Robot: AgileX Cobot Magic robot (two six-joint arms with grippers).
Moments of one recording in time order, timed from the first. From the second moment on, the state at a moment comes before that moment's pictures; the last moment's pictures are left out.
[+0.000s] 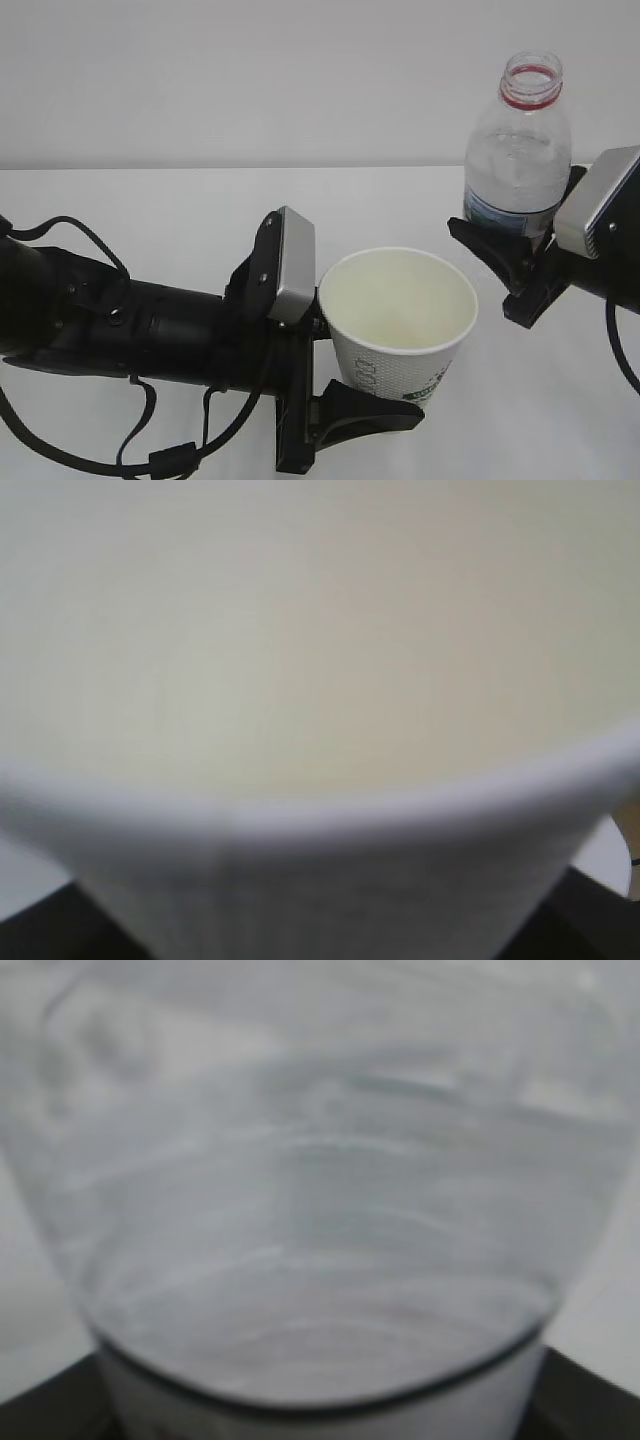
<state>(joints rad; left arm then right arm) -0.69 1.91 -0.76 1.09 -0.99 -0.46 0.10 1.59 -0.42 -0.68 -1.03 -0.12</state>
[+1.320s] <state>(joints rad) -0.69 1.91 -0.76 1.11 -1.01 -0.47 0.10 1.46 -0.52 -0.72 -0.75 -0.47</state>
